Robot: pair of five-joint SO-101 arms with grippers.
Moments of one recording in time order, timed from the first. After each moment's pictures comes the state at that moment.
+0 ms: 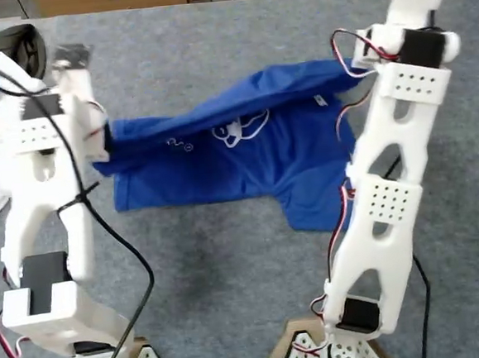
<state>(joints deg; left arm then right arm) -9.8 5.6 1.6 75.0 -18.4 13.5 54.5 -94.3 101.1 -9.4</state>
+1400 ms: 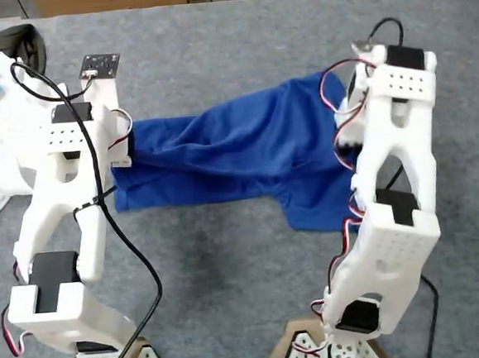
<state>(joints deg) -4.8 5.7 6.4 69.3 -13.4 11.3 26.9 -21.6 100.4 0.6</state>
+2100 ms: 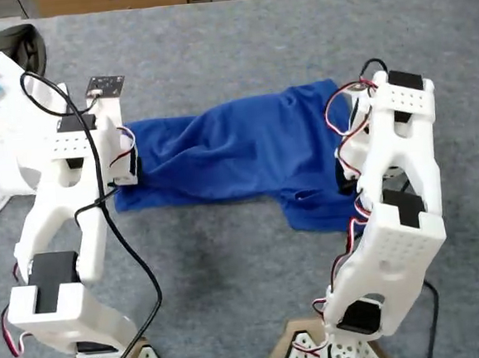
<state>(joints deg) -5.1 5.8 13.5 69.2 -12.0 13.9 26.9 -8.7 99.8 12.5</state>
